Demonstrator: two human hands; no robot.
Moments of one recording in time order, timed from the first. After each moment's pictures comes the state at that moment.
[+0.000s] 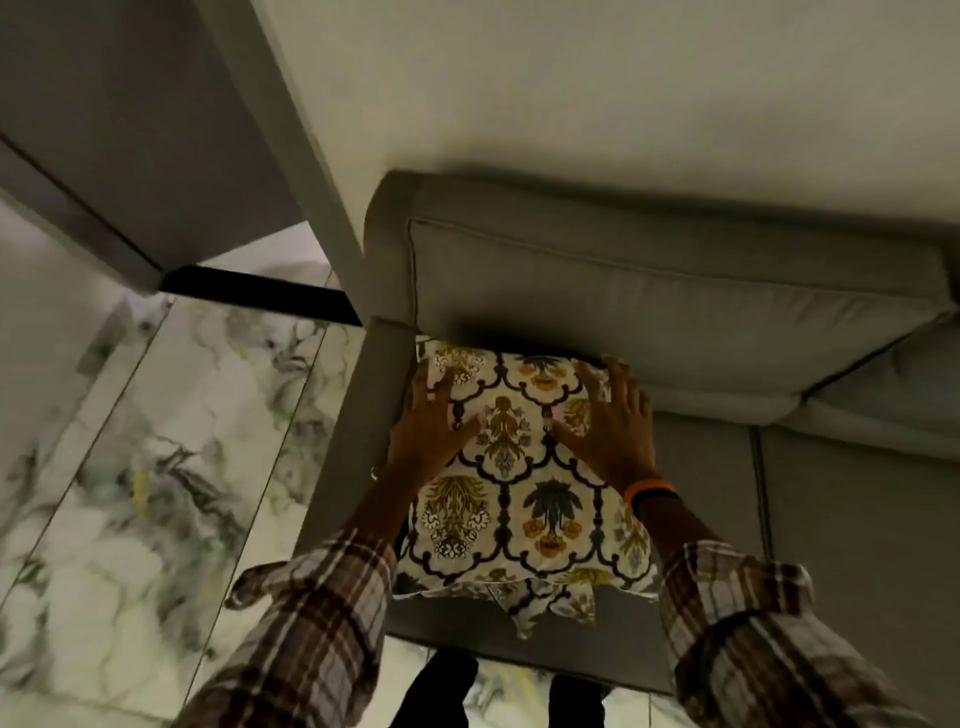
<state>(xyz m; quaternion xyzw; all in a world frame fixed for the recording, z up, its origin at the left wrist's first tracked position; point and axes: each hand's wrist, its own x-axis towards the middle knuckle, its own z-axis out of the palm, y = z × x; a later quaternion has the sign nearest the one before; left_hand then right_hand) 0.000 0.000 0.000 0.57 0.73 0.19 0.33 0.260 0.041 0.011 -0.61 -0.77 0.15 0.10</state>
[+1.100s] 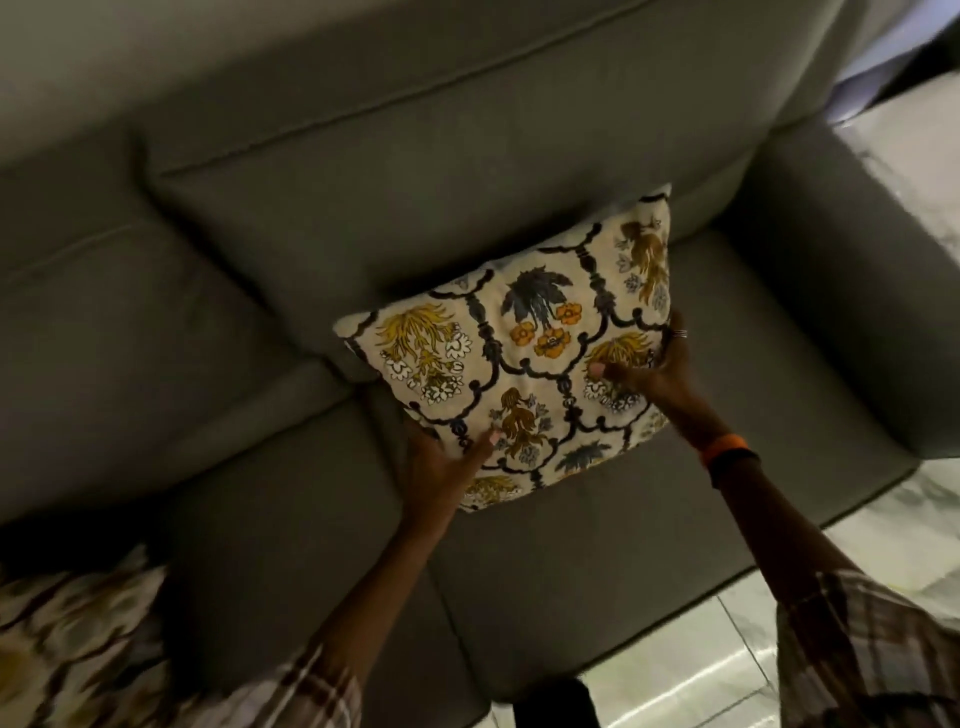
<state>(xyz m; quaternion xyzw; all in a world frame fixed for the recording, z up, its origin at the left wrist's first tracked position) 0.788 0.042 -0.132 0.60 0.57 0.29 0.49 1.072 0.011 -0.101 -0.71 -0.30 0.43 0.47</state>
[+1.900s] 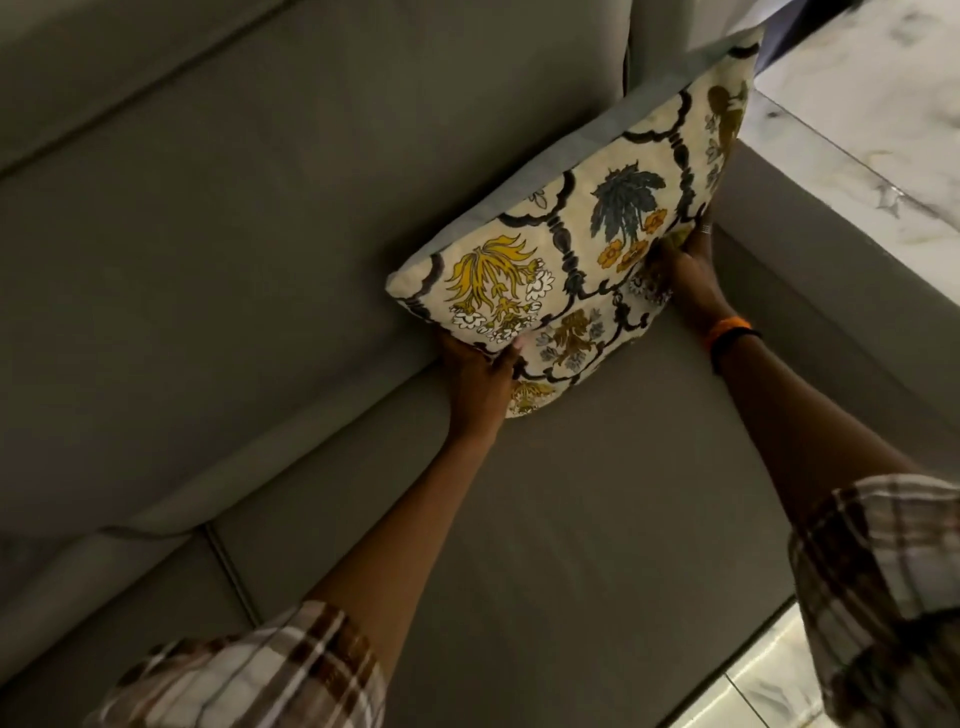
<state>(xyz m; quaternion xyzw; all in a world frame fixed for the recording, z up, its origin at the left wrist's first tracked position) 1.119 0.143 -0.208 0.62 0.52 0.27 0.53 1.359 0.092 -0.182 -0.74 -0.26 0.29 0.55</state>
